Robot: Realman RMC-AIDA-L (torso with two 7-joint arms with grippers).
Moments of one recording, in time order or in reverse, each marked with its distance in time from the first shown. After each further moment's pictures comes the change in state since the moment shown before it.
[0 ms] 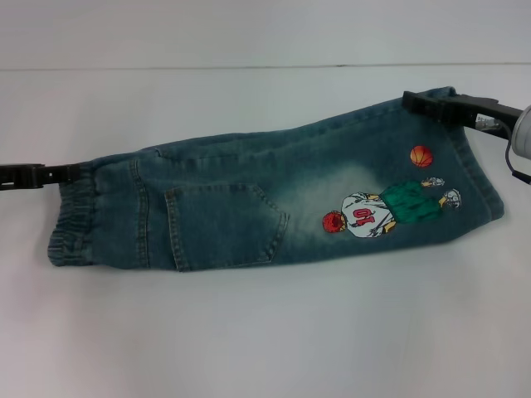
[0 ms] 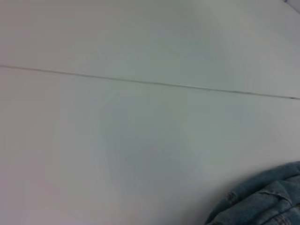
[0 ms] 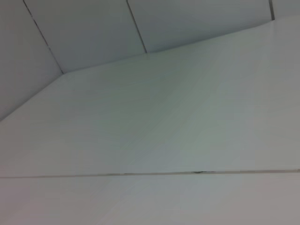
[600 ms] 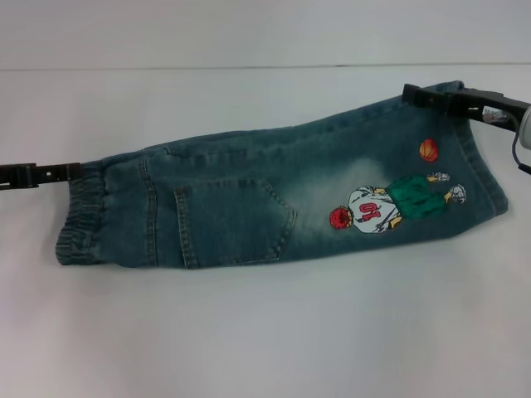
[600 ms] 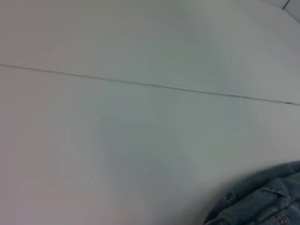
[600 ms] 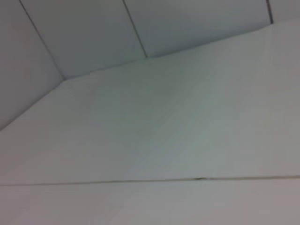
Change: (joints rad) left arm 0.007 0.007 -0.017 0.002 -0.012 0.025 -0.004; right arm -0.007 -0.032 -0.073 -0.003 0.044 -0.020 0.060
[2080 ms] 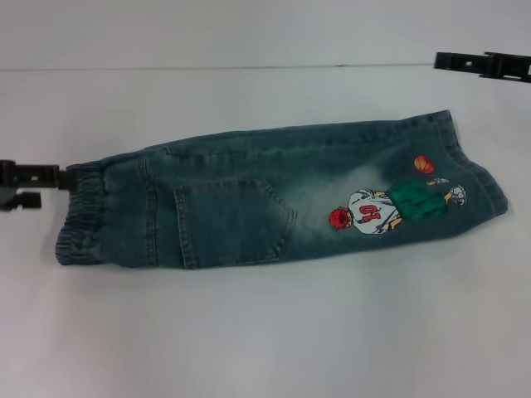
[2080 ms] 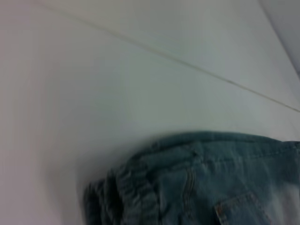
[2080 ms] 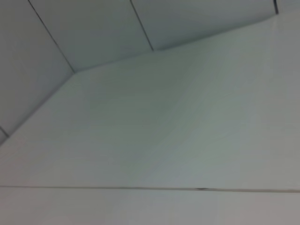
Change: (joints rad) left arm -0.020 0.100 0.002 0.078 0.036 0.407 -0.379; right arm -0.038 -0.070 -0.116 -0.264 -0.147 -0.182 0.406
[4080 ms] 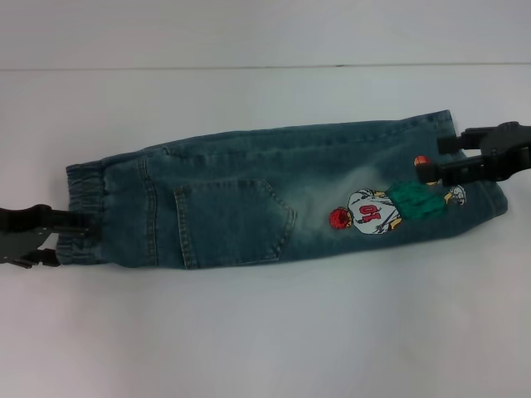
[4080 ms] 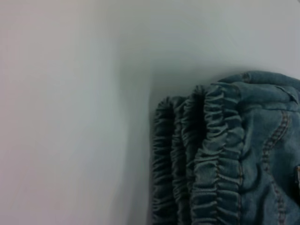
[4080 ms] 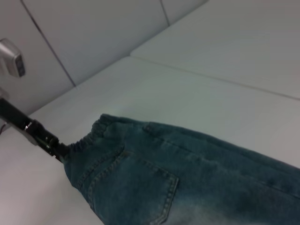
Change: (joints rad) left arm -0.066 0.007 0.054 -0.216 0.193 -0.152 -0.198; right arm -0.026 -0.075 -0.004 -0.006 -0.080 -0.548 -0.277
